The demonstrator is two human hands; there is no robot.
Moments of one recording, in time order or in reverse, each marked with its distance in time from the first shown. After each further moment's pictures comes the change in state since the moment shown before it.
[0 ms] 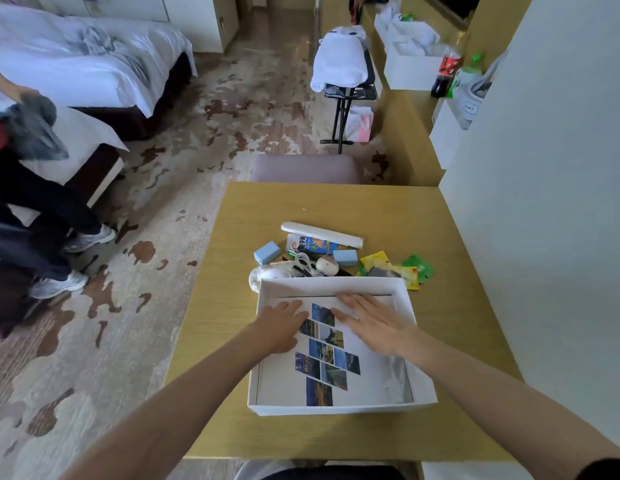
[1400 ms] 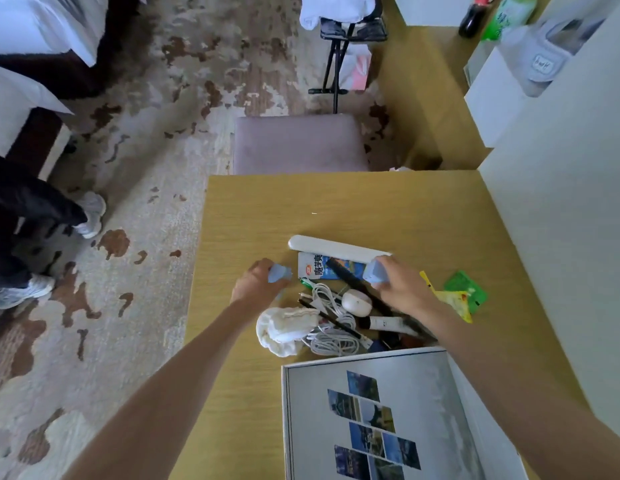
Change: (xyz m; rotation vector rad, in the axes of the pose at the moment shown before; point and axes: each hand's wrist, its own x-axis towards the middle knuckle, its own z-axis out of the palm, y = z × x) left_hand 0.161 -0.177 0.013 -0.774 0.268 -0.451; right_hand 0.153 0.107 -0.028 0.673 0.087 0.646
